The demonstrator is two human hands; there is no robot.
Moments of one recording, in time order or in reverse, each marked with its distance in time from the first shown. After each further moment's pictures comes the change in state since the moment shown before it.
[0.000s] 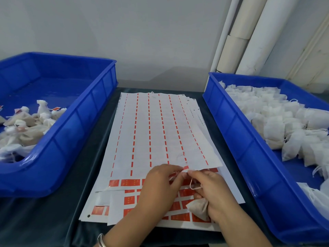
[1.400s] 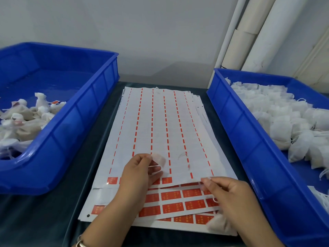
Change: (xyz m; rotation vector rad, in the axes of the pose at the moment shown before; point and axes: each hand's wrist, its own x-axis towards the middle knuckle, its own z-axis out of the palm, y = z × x) left_hand 0.013 -0.003 -0.042 -0.682 0.139 -0.697; right_hand -0.028 -0.010 -0.028 -0.451 0.011 -0.294
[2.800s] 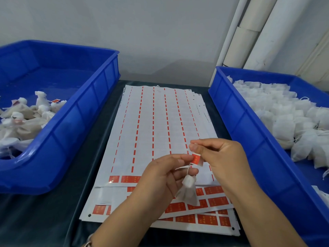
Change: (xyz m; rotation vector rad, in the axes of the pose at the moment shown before) left_hand -0.034 0.020 0.014 -0.384 -0.466 -0.052; right_hand 0.034 -0.058 0.009 0.081 0.073 -0.321
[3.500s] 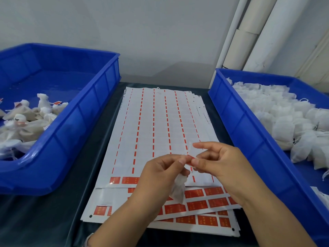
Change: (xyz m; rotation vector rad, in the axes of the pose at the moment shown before) left_hand -0.002 -0.001 -0.001 0.486 0.100 0.220; right_hand -0.007 -0.008 -0.012 -0.019 -0.244 0.124
